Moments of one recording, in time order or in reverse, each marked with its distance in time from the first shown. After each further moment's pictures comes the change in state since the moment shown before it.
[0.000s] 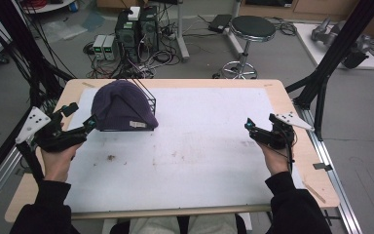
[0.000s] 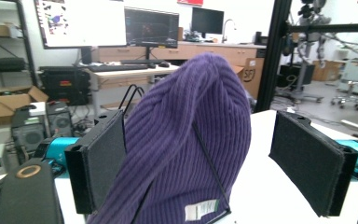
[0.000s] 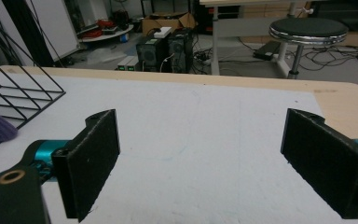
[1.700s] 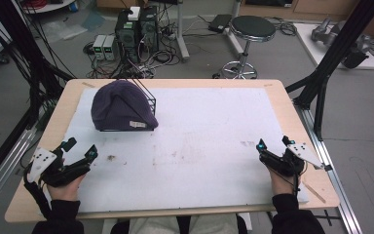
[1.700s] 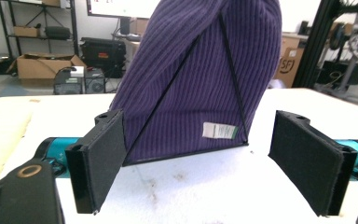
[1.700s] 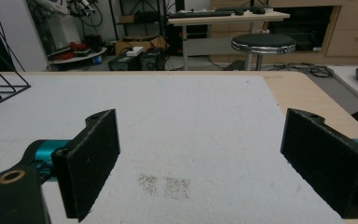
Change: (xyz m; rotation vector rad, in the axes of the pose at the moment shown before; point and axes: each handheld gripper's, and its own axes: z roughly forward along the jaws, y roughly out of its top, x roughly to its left) left arm -0.019 -0.081 -0.045 0.058 0.167 -0.064; right arm -0.016 -0.070 -0.039 -0.114 -0.114 0.014
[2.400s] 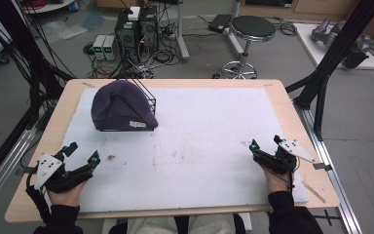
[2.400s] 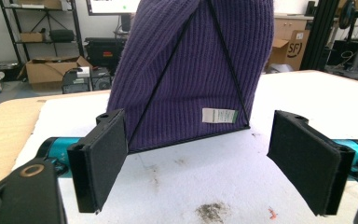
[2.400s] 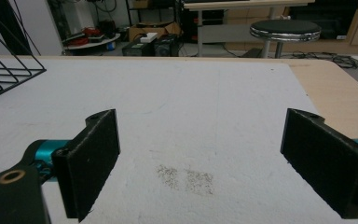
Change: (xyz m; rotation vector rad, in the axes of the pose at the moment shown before) left arm -0.010 -0.004 -0.009 0.026 0.011 0.075; right arm 0.008 -0.004 0.015 0.053 0.061 -0.019
